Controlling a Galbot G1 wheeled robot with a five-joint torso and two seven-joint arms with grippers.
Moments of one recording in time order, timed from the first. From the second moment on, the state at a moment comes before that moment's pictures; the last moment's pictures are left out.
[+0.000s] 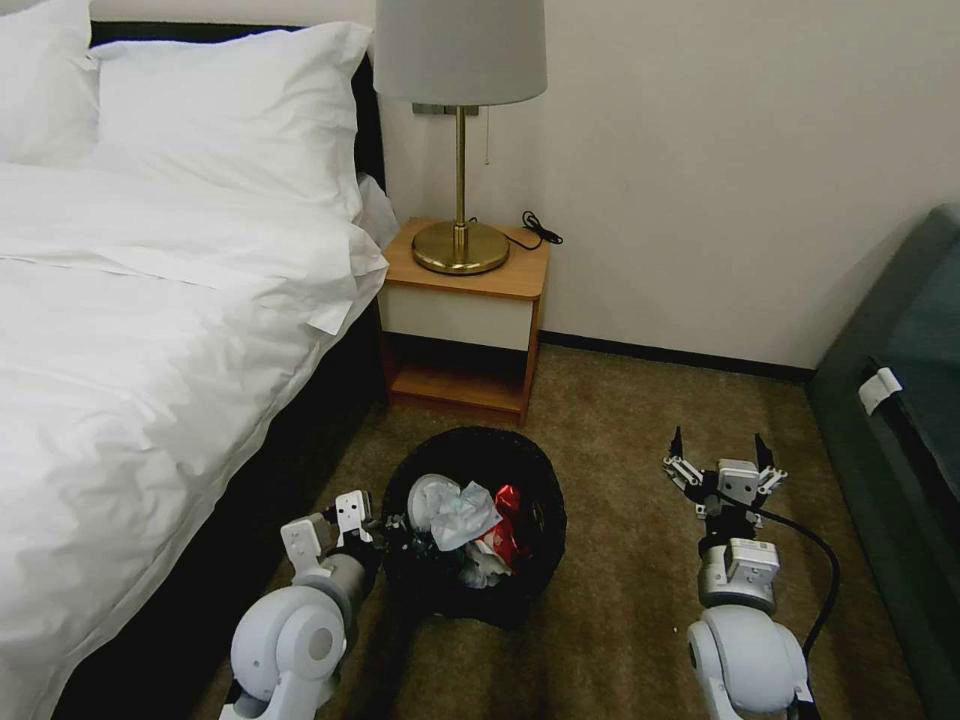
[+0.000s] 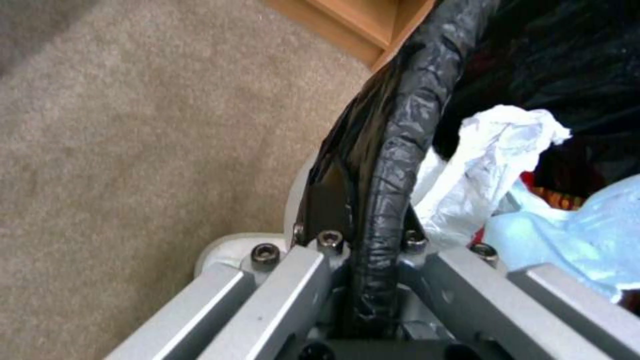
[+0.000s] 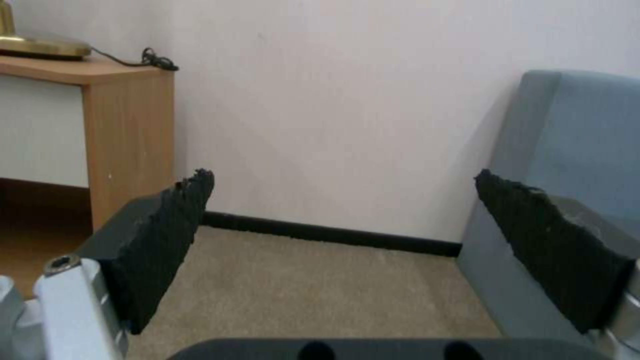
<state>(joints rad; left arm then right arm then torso) 1.43 -1.46 -0.42 -2.13 -0.68 0.73 -0.32 -1.45 1.50 0.61 1.99 -0.09 0.00 0.22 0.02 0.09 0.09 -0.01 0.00</state>
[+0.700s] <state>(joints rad) 1.44 -1.47 -0.41 -2.12 -0.68 0.74 -0.33 -1.44 1.51 0.61 1.99 -0.09 0.01 0.22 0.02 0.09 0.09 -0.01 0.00</state>
